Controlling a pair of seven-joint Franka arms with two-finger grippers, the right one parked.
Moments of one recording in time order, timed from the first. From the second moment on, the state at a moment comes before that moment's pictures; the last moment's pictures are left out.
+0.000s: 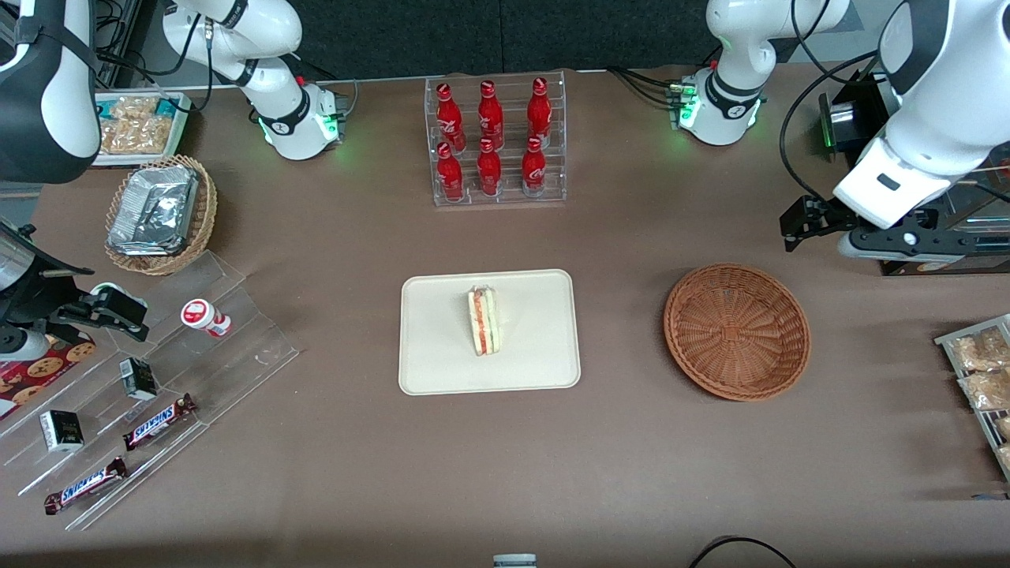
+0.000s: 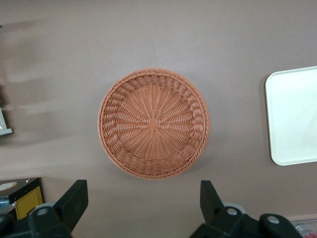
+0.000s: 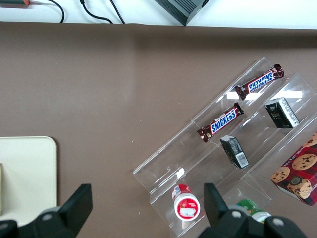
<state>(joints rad) 0.04 -0.08 -0.19 -1.79 0.02 1.78 -0.06</state>
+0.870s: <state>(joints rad) 0.03 -0.06 -0.20 -1.66 0.02 1.70 -0.06</state>
